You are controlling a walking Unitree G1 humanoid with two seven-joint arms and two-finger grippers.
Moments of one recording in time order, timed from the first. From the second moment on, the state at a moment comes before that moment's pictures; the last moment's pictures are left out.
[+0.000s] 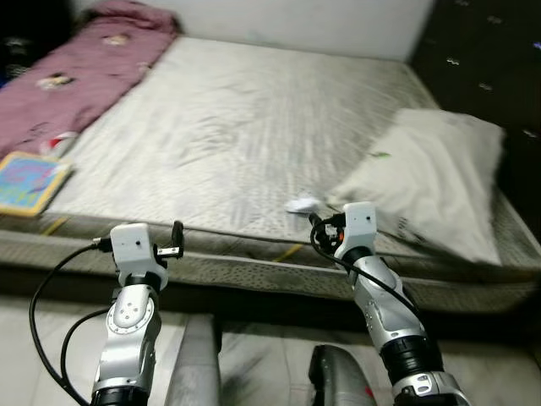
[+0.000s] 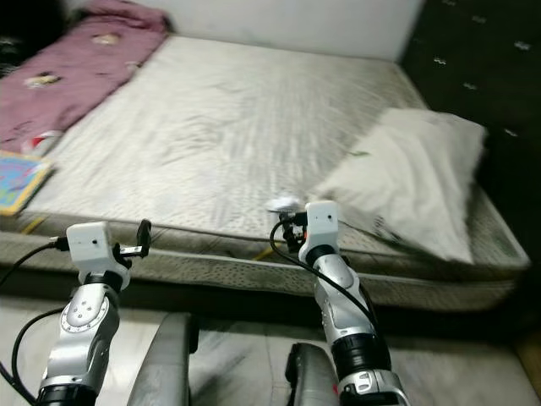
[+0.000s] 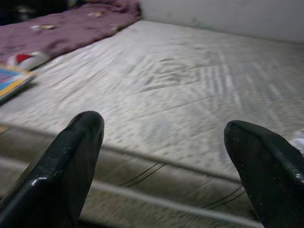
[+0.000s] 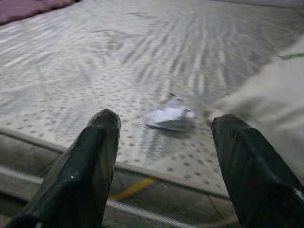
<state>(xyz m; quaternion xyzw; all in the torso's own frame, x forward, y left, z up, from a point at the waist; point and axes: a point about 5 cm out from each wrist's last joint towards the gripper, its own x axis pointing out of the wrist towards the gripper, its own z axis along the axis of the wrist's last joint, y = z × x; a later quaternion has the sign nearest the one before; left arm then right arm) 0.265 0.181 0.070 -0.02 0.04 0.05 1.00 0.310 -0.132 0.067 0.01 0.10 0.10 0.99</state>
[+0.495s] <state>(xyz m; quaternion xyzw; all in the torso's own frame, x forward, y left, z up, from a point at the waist) 0.270 0.177 0.075 -0.03 0.03 0.05 1.00 0.311 -0.135 0.068 0.00 0.10 0.10 0.99</state>
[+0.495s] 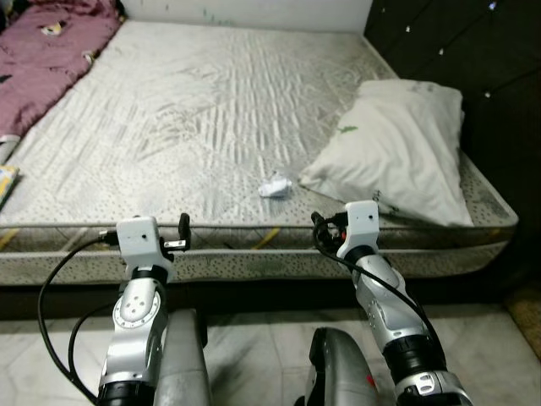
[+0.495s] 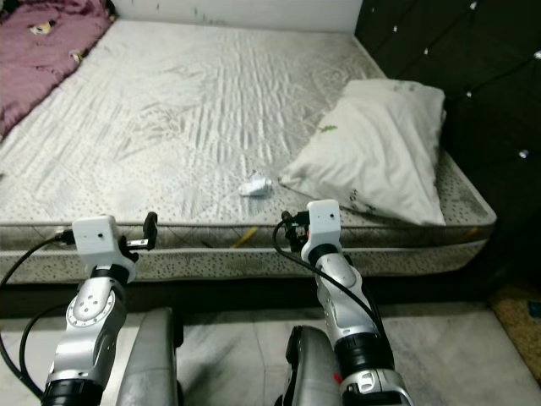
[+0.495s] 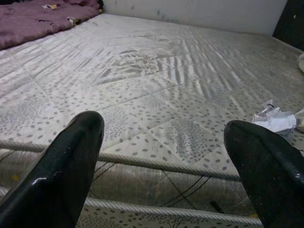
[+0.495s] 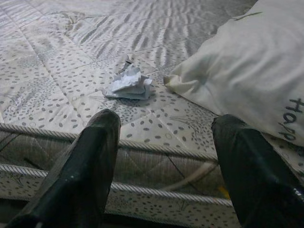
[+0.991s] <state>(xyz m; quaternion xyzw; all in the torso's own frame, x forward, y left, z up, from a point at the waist) 0.270 0.176 0.075 -0.04 0.03 0.05 1.00 0.311 -0.133 0.068 0.00 0.10 0.10 0.99</state>
